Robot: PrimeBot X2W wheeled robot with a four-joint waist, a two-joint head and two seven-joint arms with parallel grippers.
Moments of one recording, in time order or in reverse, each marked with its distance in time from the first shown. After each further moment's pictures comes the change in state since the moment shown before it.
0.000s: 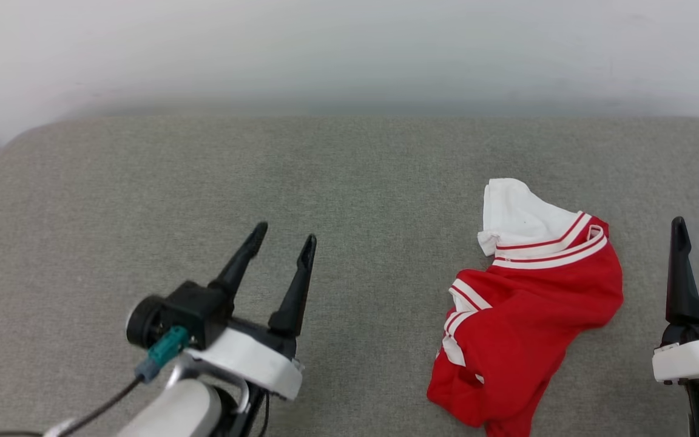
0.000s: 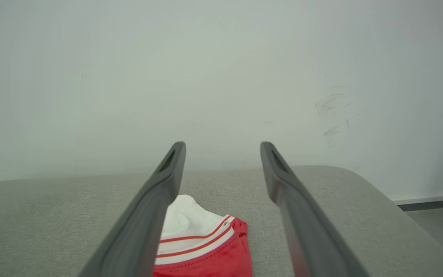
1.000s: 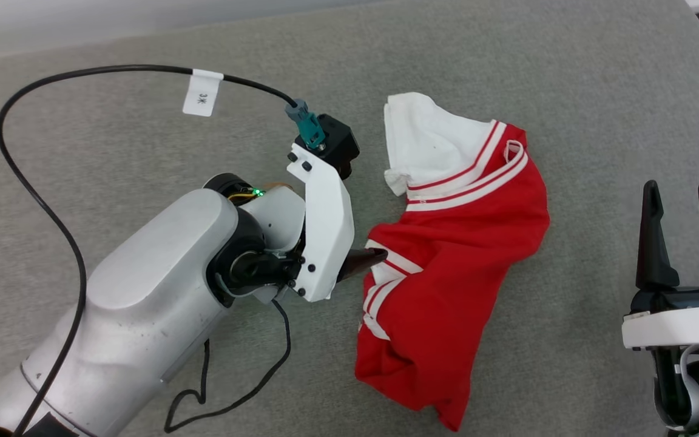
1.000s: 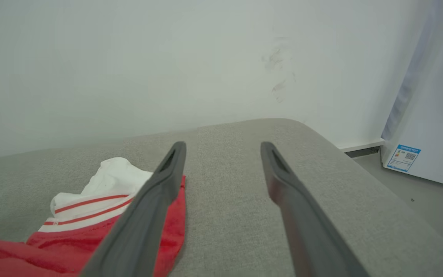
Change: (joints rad) left arm -0.616 -0.022 -0.210 0.254 -0.467 -0.326 1.124; right arm -0.110 0.039 0.051 0.074 0.006 0.000 -0.076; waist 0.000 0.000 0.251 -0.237
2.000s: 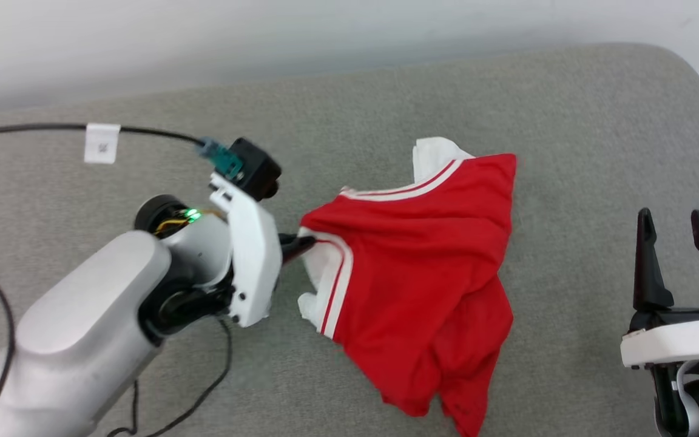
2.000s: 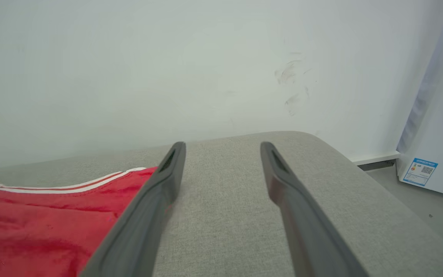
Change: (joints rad) left arm 0.118 0.165 0.019 -0.074 0.029 -0.034 -0.245; right arm 0.028 -0.007 -0.009 0.069 -0.026 0.000 -0.005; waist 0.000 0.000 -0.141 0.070
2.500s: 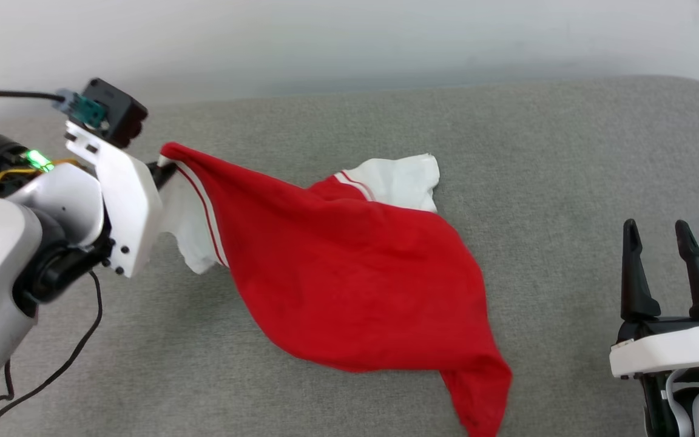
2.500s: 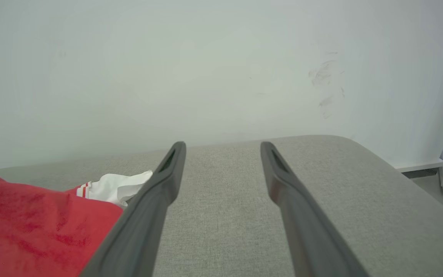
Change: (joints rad) left arm -0.038 0.267 0.072 -0.085 0.187 0.109 -0.035; right arm 0.030 0.010 0.019 -0.010 0.005 0.000 0.010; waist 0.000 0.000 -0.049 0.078
